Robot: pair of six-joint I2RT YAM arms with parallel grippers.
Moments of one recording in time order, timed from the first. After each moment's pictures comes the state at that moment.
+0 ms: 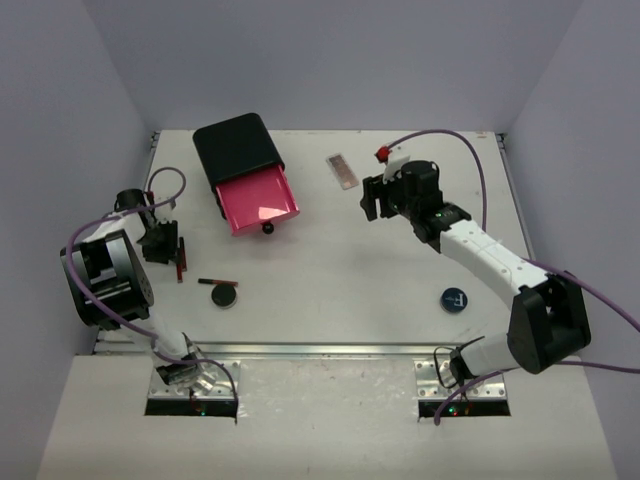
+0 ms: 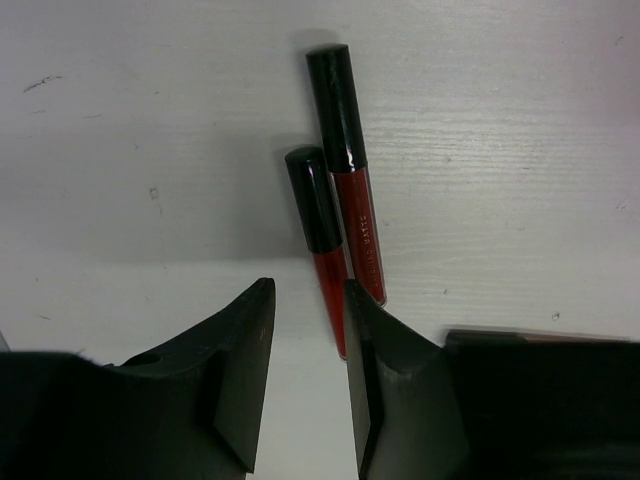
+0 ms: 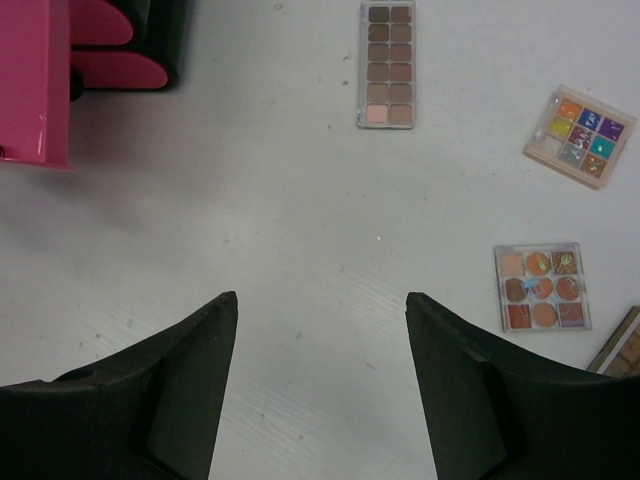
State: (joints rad) left arm 0.44 1.66 0.98 -0.59 0.15 0.29; right arm 0.41 1.42 0.97 -0.03 -0.05 0.01
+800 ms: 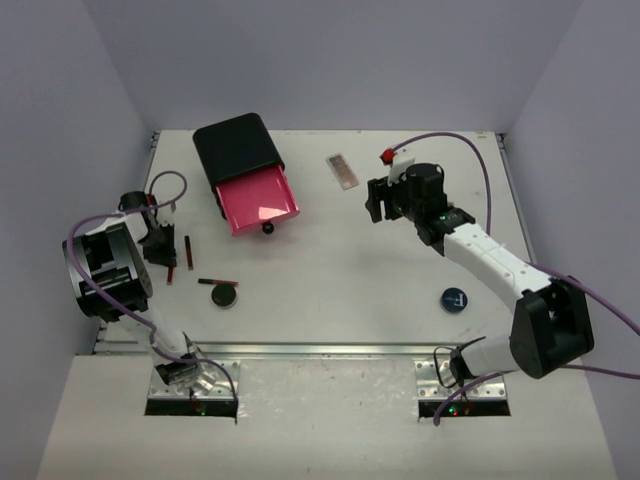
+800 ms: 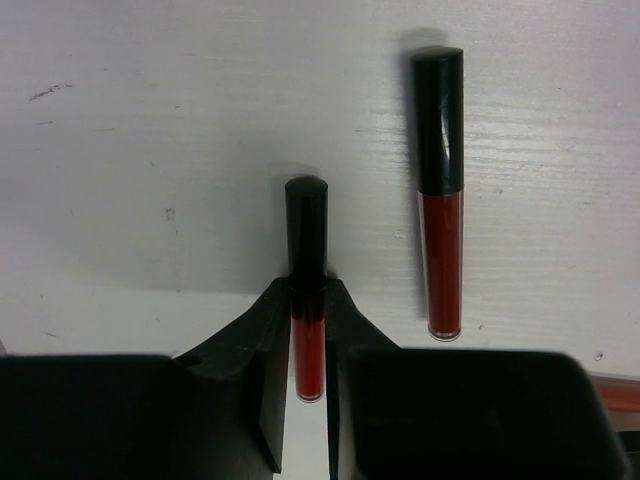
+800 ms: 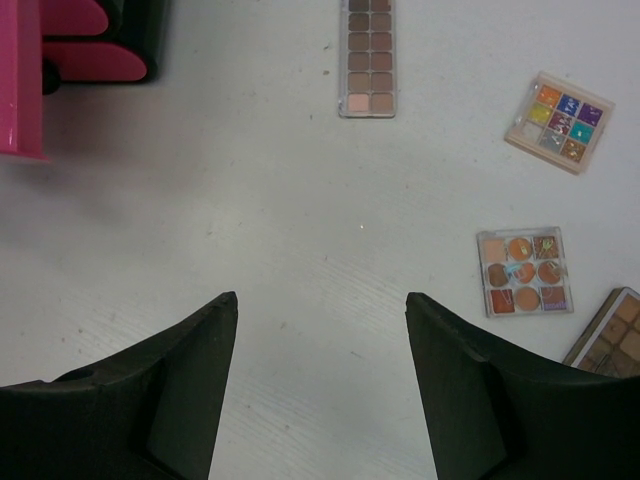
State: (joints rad) left arm 0.44 1.72 0.98 -0.54 0.09 0.28; right arm 0.39 1.39 0.94 -0.03 -0.04 0.00
